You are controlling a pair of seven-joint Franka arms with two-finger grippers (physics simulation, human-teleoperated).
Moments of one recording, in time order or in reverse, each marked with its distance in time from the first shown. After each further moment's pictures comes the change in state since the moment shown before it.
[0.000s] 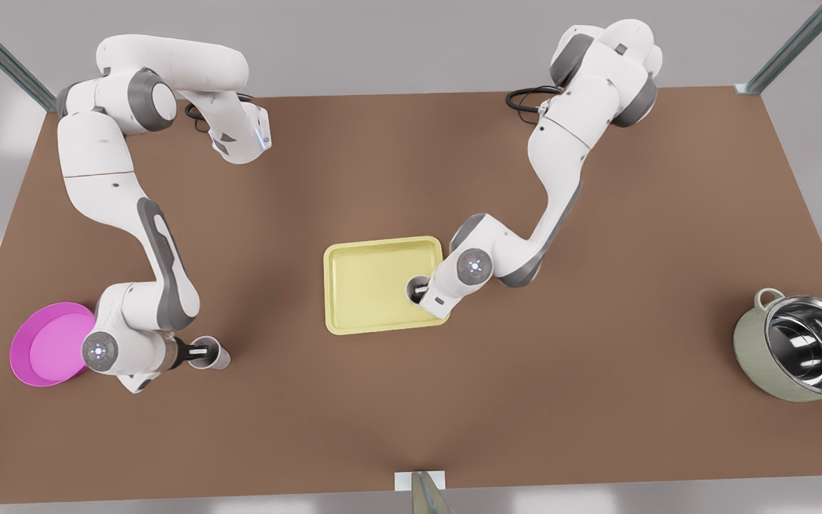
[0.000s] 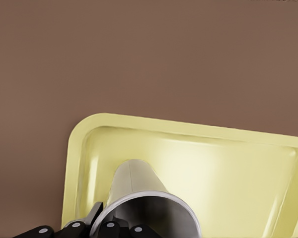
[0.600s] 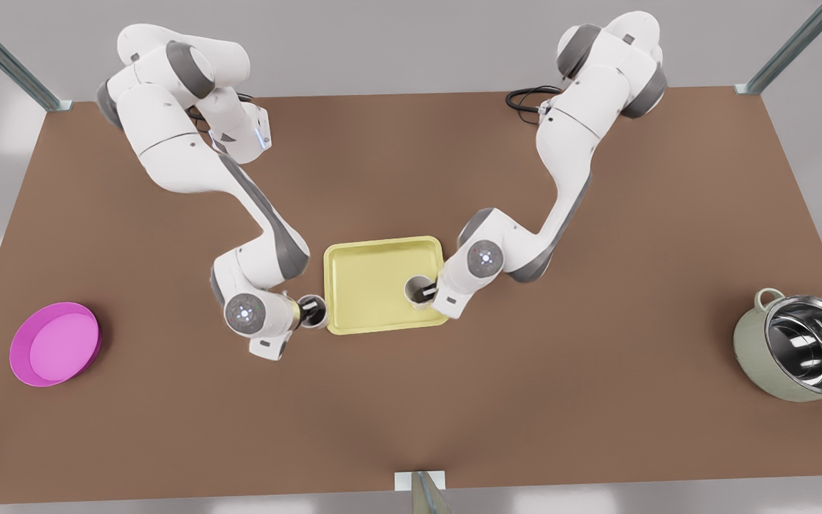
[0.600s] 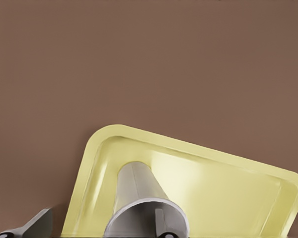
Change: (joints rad) left arm 0.036 -0.088 -0.005 -0.054 0.006 0.019 -0.134; right arm 0.284 -0.079 0.160 -0.022 -0.008 -0.111 -0.013
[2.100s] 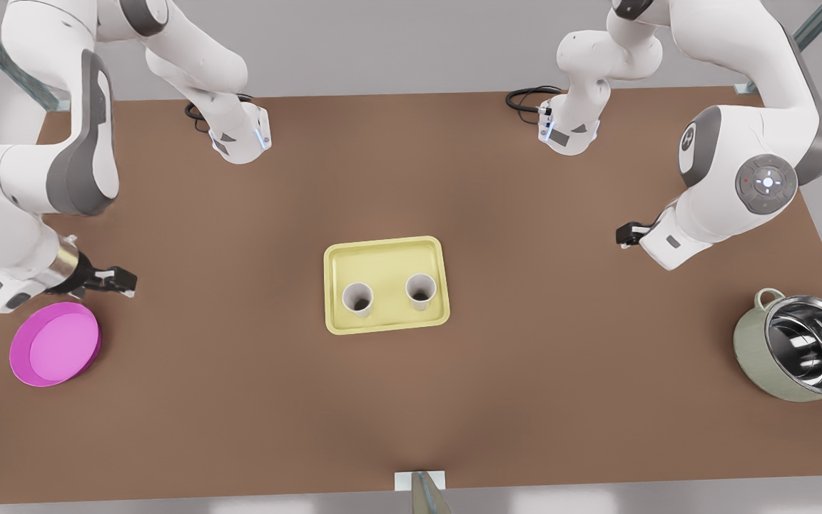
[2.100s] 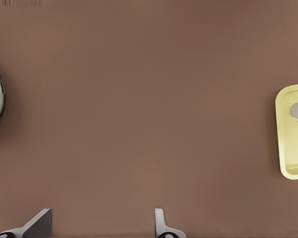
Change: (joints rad) left arm 0.232 -0.456 0.290 0.128 0.104 -0.784 0.935; right arm -0.397 -0.466 -0.058 0.031 -0.022 -0.295 0.011
